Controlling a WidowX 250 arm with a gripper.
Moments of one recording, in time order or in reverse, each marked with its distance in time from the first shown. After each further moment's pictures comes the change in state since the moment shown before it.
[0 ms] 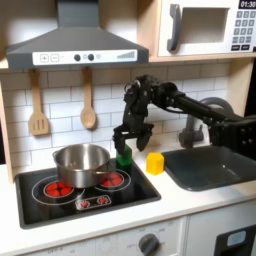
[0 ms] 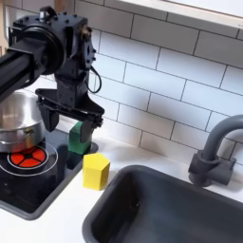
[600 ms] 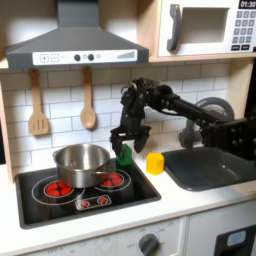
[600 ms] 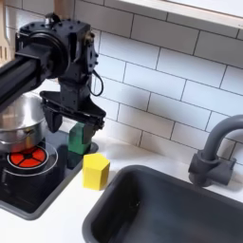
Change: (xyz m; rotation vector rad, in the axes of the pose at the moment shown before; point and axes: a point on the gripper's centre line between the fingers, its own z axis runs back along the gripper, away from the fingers) arm 0.010 -0.001 -0.013 -0.004 0.012 -0.036
